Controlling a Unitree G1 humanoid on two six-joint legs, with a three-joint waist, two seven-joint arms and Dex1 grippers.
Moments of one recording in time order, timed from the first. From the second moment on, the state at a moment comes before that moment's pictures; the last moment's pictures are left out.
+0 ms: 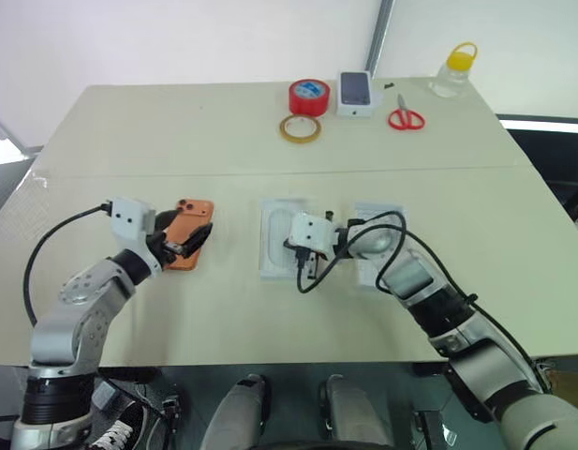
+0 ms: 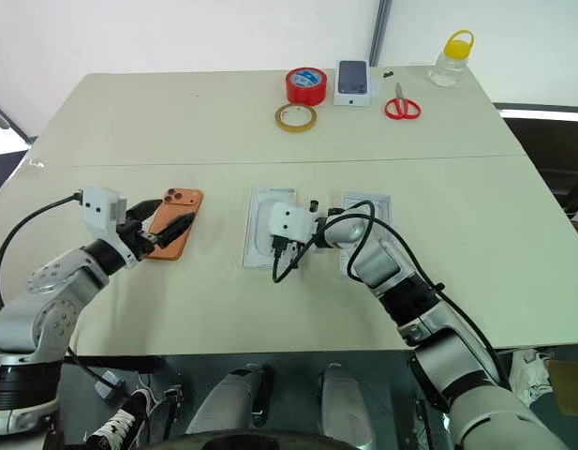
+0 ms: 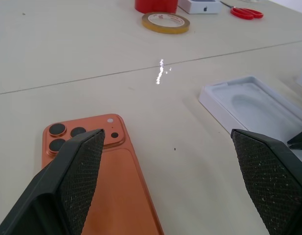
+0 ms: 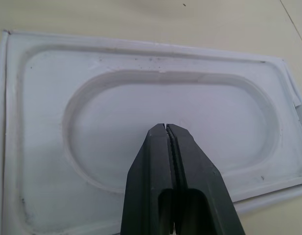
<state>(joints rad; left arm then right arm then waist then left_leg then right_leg) -0.14 0.56 0.22 -0.25 -0.56 0.53 -0.48 -0.67 -0.41 0.47 0.16 -0.18 0.28 0.88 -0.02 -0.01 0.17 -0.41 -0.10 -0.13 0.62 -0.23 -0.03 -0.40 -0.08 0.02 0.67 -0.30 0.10</state>
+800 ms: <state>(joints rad) -0.29 0.66 0.43 0.10 -0.70 0.83 -0.48 -0.78 -0.12 0.37 0.20 -0.10 0.32 0.72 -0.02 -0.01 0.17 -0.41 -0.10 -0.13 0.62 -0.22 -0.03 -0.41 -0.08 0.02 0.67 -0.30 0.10</state>
